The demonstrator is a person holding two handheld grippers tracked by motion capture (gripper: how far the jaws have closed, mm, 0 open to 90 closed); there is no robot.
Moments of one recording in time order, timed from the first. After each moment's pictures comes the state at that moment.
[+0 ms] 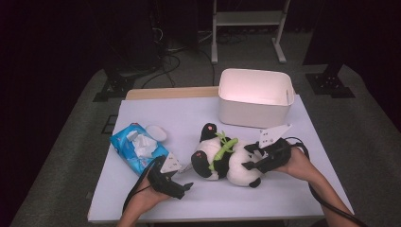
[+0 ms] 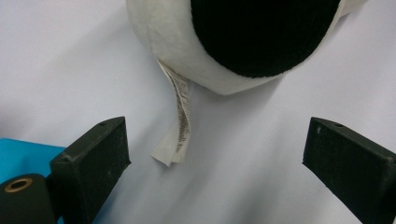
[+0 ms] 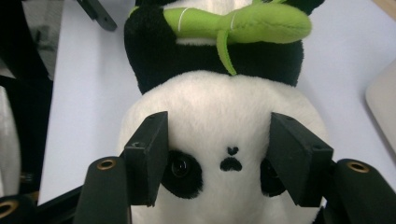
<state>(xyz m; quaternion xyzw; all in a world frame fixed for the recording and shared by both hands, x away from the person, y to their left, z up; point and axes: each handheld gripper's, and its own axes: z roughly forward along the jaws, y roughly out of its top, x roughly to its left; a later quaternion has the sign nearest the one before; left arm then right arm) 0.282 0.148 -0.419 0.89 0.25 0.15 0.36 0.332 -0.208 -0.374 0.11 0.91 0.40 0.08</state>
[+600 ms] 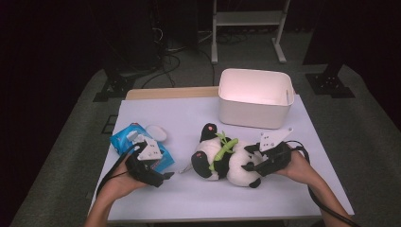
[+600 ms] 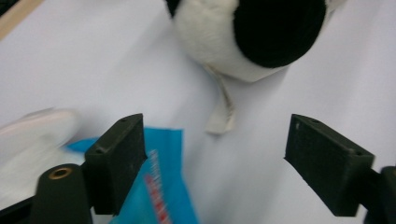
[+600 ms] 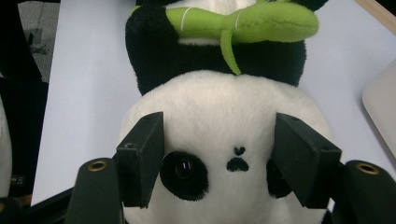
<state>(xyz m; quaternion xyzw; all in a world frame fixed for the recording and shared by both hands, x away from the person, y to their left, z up) 0.294 0.200 -0.357 0.91 0.20 0.16 0.33 0.326 -0.209 -0.381 0.11 0.90 0.41 0.09</state>
